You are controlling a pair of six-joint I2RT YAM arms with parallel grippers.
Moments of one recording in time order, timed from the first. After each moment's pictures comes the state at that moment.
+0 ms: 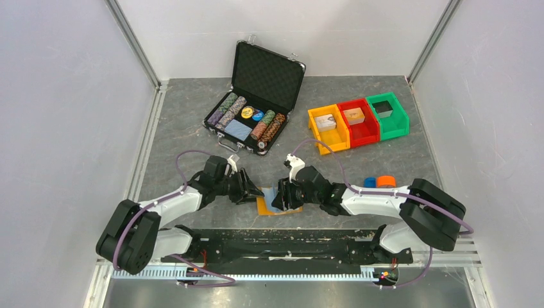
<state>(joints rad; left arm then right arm) -0.45 1.23 0.37 0.03 0.55 -0.88 0.99 1.42 0.56 0.23 -0.10 0.63</state>
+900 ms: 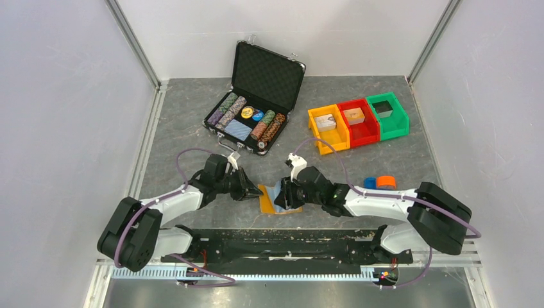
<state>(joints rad) -0.45 1.24 0.38 0.08 0.56 -0.89 1.00 1.38 0.57 0.19 -0.06 0.63</state>
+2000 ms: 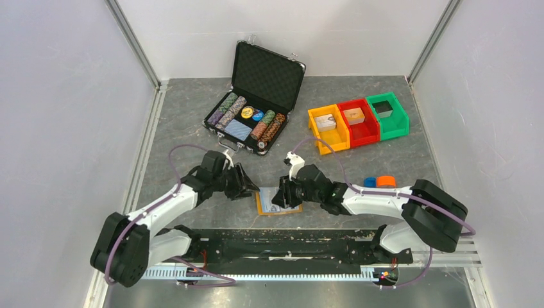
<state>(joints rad) -0.45 1.14 0.45 -0.19 0.42 -0.86 0.99 1.41 0.57 0.26 -0.12 0.63</state>
